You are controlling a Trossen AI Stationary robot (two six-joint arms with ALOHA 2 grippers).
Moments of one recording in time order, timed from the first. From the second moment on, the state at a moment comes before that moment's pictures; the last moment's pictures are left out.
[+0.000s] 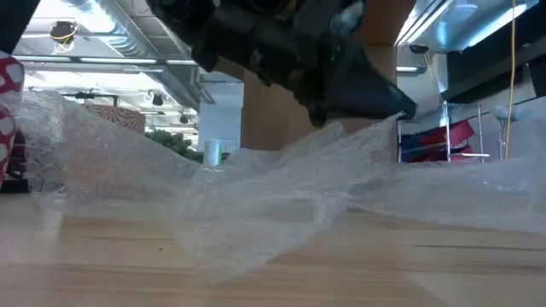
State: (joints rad) left arm -0.23 2.08 1.23 0.42 0.02 -0.10; right arm 0.95 1.56 1.13 -1.00 0.32 1.59
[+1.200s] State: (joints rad) left arm -0.23 2.08 1.30 -0.08 -0.23 -0.07; right arm 1.02 1.79 1.06 -1.03 0.03 1.69
